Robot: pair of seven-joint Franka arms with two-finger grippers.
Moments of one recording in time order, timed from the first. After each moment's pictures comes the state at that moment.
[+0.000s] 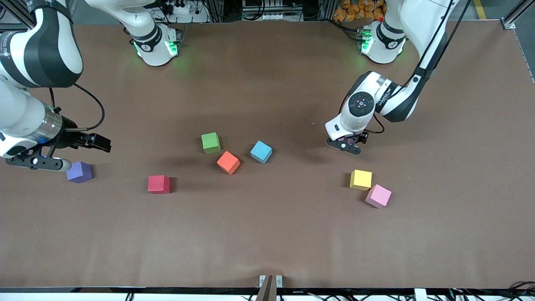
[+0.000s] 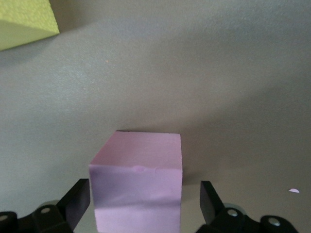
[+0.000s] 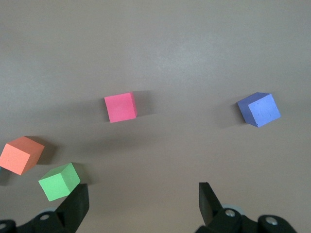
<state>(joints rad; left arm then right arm) -0.20 0.37 -0.29 -2.22 0.23 2.40 -0.26 0.12 0.19 -0.05 -1.59 0.00 1.72 0.20</state>
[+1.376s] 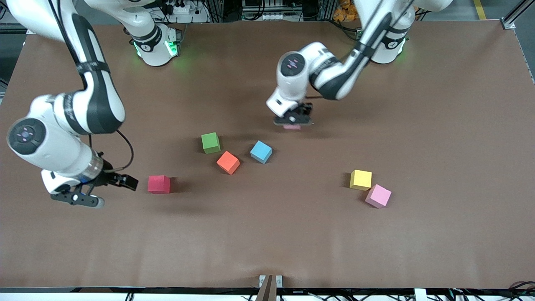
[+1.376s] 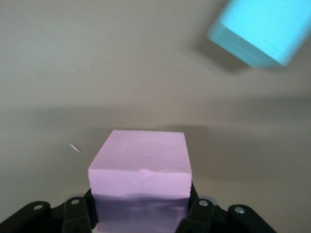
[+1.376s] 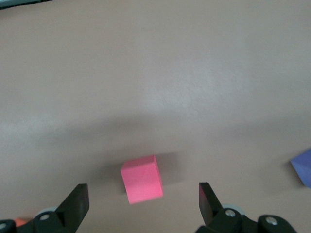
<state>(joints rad) -0.64 0.41 -0.31 -1.96 0.11 2.26 -0.97 0.16 0.44 -0.06 -1.60 0.00 2.13 0.29</state>
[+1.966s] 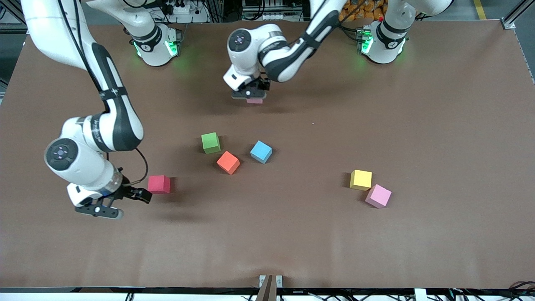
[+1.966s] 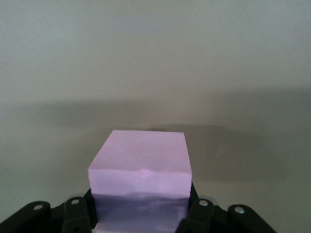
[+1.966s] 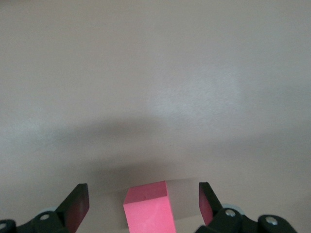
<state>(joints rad) -0.91 0.63 -0.31 -1.69 0.05 2.20 -1.16 0.18 0.56 -0.05 -1.60 -0.01 2.27 0.27</state>
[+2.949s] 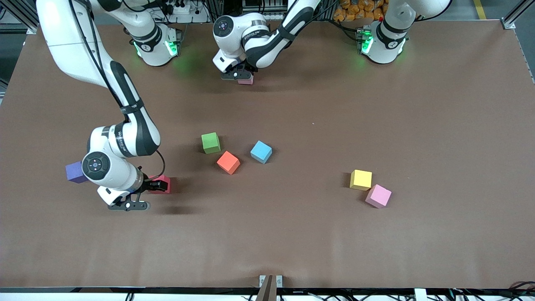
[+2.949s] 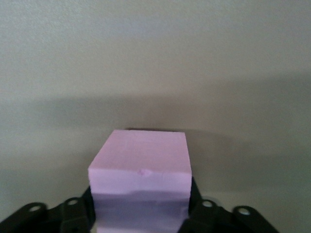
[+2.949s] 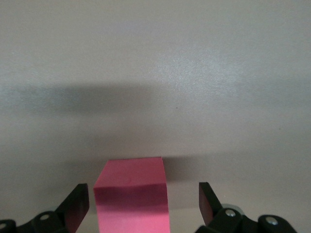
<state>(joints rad) -1.05 0.70 -0.31 -1.65 0.02 2.20 -1.22 0.19 0.64 -0.05 -1.69 -0.01 2.30 0.15</state>
